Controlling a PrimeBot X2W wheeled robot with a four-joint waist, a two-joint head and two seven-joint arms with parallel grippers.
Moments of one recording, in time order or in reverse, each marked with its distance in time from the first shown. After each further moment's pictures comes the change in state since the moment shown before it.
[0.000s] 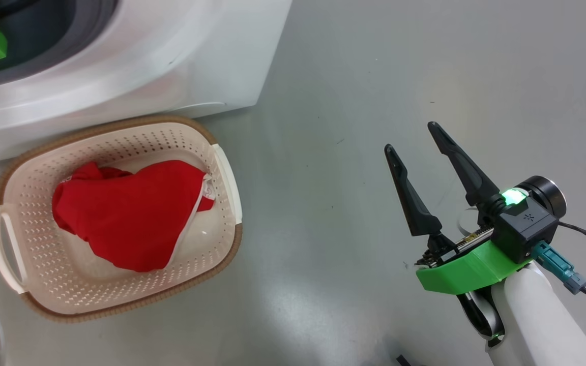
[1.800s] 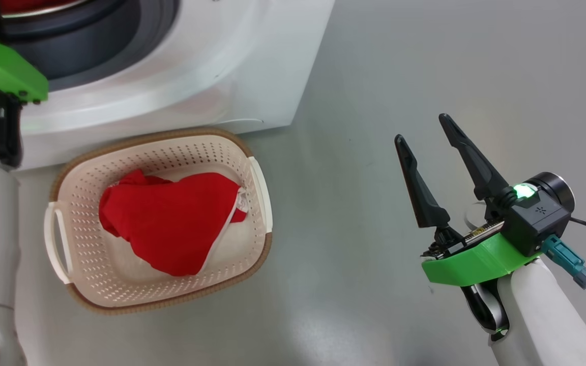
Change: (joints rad) left arm 0.213 0.006 -0.124 -0.252 0.005 -0.029 -0.285; right arm -0.008 0.012 -0.032 0.003 0.012 0.000 0.000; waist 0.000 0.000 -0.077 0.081
